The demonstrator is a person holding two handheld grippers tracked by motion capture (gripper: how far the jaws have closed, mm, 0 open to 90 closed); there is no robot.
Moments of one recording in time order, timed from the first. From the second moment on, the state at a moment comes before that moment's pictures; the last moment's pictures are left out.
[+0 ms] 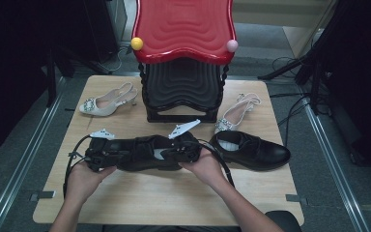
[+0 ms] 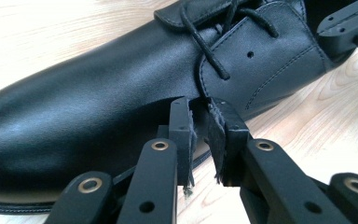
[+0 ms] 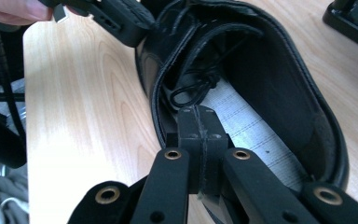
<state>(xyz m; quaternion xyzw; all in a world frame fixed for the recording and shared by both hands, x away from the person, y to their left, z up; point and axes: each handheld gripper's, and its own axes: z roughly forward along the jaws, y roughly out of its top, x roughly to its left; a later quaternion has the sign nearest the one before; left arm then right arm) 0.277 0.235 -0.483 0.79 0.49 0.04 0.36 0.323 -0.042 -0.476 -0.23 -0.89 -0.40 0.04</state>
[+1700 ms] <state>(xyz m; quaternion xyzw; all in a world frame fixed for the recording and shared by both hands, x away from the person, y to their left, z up) 0.283 0.212 -0.494 0.81 0.45 0.02 0.37 0.320 -0.108 -0.471 -0.29 -0.86 -0.41 0.01</state>
